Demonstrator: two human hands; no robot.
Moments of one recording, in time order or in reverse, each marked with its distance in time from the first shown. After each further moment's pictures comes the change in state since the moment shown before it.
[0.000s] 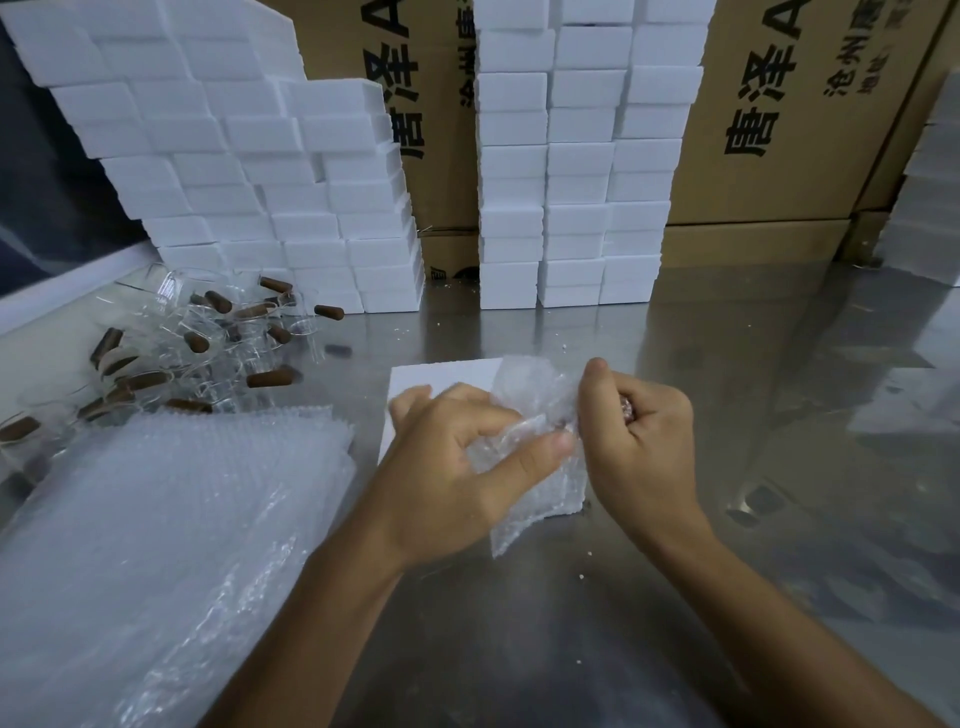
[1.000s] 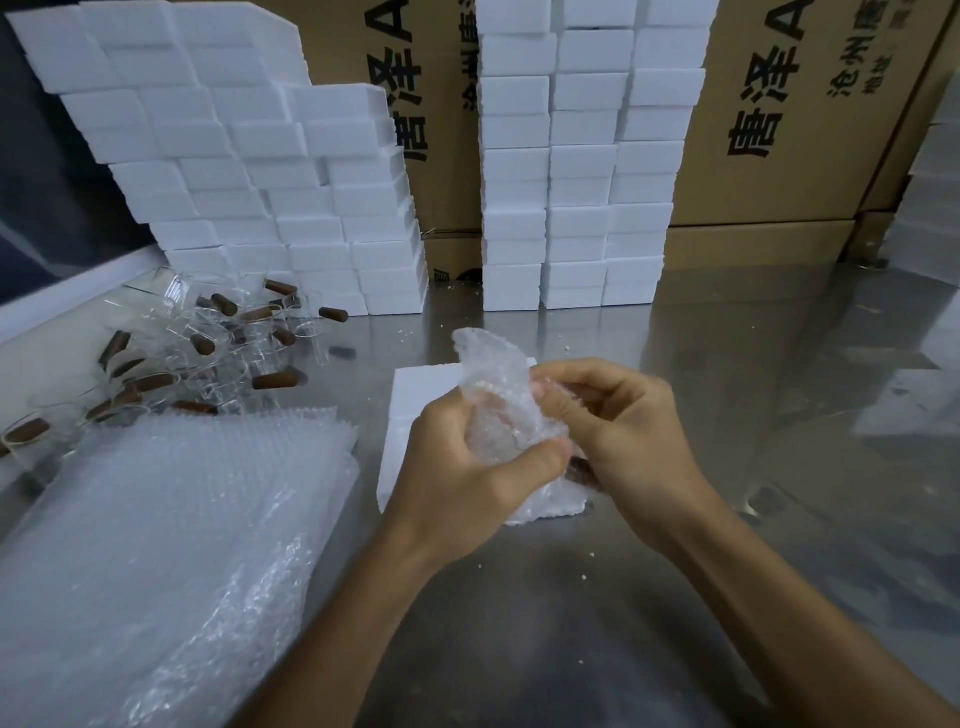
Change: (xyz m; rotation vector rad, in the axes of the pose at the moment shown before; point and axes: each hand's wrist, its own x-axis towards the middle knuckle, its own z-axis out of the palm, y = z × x) left_hand 0.001 -0.001 0.014 -0.374 0.117 -0.061; right_hand 0.007 -0.006 -0.005 0.434 -0.285 0.399
